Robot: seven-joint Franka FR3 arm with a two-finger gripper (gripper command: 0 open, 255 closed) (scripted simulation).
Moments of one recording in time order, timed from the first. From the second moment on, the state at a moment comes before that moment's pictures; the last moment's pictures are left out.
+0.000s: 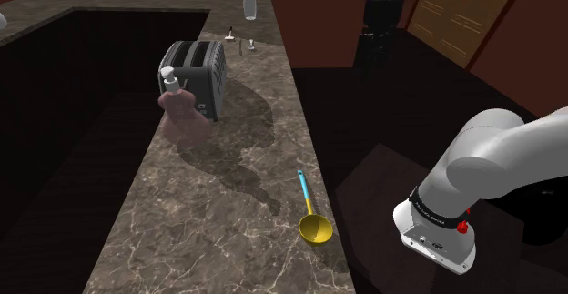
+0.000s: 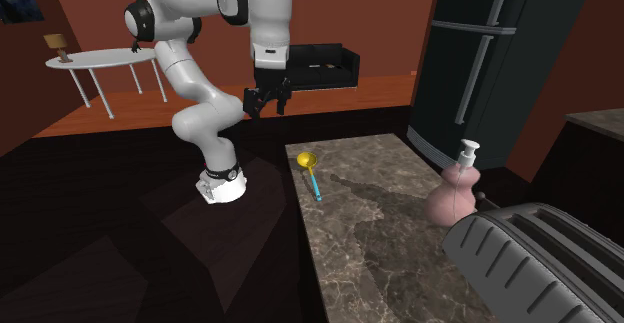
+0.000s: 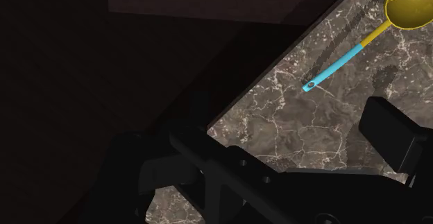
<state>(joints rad) -0.01 -0.74 0.03 -2.38 0.01 1.50 -0.02</state>
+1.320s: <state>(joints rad) 0.10 -0.92 0.36 -2.95 0.47 2.02 0.53</state>
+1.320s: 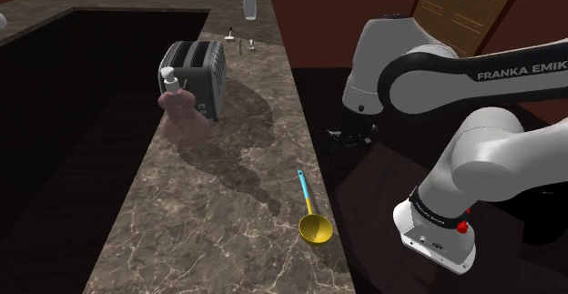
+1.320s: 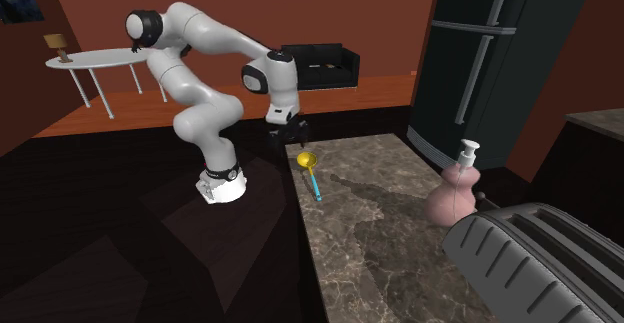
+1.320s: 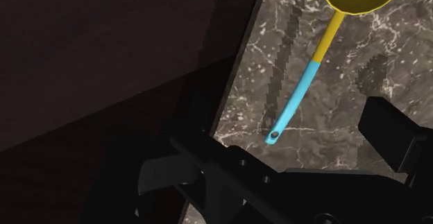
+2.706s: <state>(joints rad) 0.18 -0.18 0.75 -2.95 0.94 2.91 0.73</state>
